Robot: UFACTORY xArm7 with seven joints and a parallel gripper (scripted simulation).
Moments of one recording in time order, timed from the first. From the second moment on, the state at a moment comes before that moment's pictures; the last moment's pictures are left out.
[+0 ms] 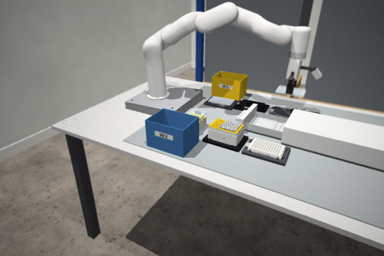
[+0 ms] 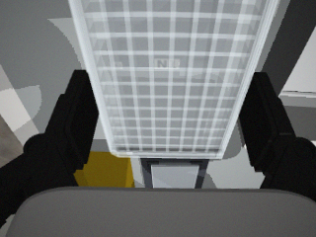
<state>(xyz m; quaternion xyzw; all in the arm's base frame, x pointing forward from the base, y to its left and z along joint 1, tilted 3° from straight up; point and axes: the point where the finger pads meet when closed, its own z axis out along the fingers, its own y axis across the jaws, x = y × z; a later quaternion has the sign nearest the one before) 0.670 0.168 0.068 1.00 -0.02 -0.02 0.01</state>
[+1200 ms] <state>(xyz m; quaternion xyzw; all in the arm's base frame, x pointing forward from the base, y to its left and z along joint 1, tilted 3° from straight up) 0.658 0.134 0.085 0.98 0.20 -0.03 0.01</state>
